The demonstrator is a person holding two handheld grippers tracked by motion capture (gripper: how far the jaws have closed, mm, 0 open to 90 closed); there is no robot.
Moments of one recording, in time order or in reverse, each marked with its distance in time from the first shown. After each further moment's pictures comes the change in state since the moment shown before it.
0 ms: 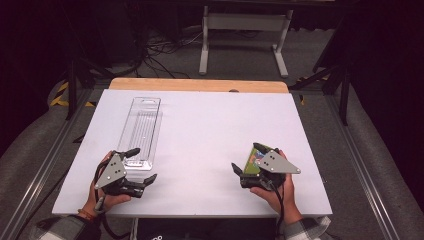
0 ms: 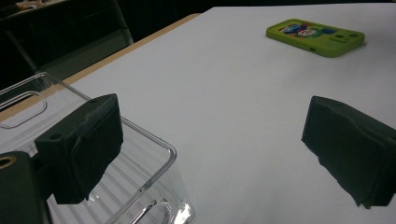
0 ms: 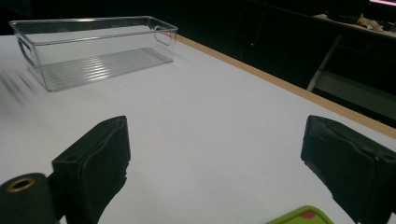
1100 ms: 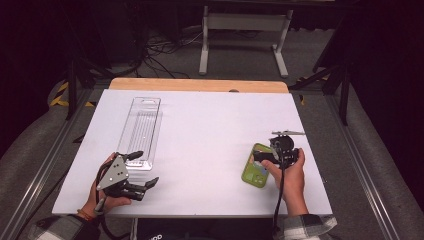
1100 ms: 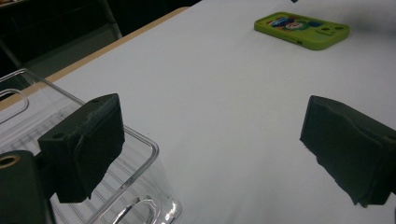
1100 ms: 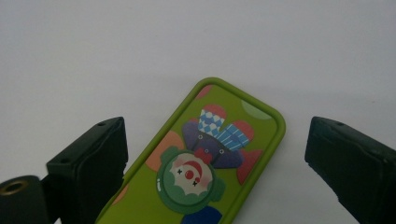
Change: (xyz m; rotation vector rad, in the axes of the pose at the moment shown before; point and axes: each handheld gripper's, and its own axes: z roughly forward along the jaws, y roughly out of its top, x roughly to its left) left arm -0.004 -0.001 0.001 0.031 -0.048 0.019; right arm -0.070 -0.002 0.030 0.571 -0.298 0.508
